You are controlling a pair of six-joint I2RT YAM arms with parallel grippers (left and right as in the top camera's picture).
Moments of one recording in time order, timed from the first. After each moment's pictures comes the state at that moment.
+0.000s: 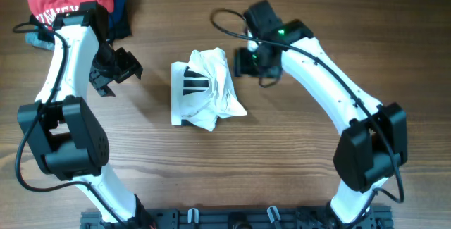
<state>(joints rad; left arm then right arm) 0.13 1.97 1.63 -1.32 0.06 -0.51 0.49 1.92 1.64 -0.97 -0.17 0.42</state>
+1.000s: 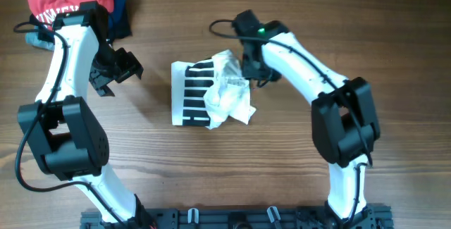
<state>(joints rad) 0.13 1.97 1.63 -1.32 0.06 -0.49 0.48 2.13 1.69 -1.06 0.17 0.56</state>
